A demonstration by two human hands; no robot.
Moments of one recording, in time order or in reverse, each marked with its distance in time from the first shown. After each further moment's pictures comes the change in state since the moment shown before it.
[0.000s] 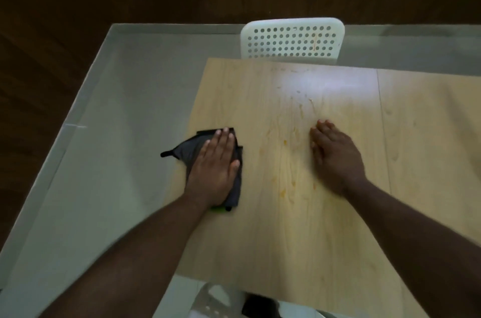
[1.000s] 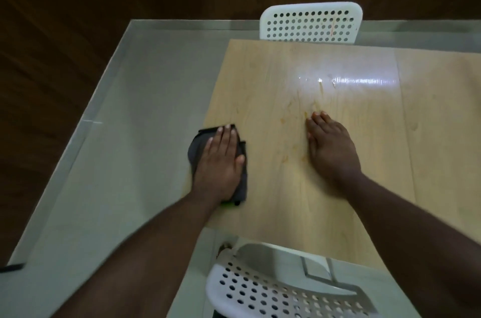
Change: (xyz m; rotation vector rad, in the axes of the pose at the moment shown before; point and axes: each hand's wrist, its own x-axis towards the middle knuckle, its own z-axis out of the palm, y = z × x) left_hand -0.078 -0.012 0.013 0.007 0.057 -0.113; right_hand -0.038 -0.061 0.043 -0.100 0.071 -0.060
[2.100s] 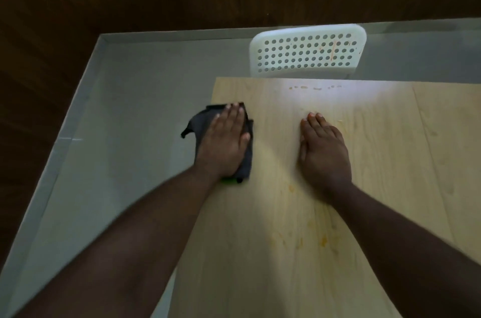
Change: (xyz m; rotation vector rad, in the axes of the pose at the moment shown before) left_hand 0.247 -0.032 -0.027 0.034 -0.047 0.178; right_hand 0.157 -0.012 0.011 -0.004 -0.010 0.202
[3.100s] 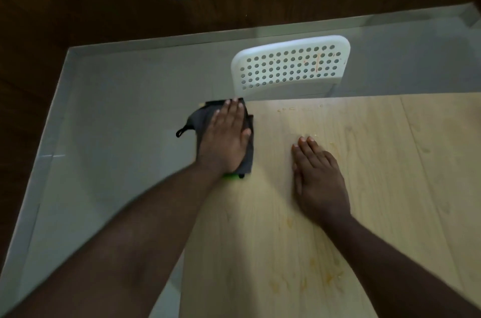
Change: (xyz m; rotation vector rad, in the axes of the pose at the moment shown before) left_hand 0.098 0.000 -0.013 0.006 -0.020 0.064; right_hand 0.004 0.002 0.005 0.000 -0.038 0.035
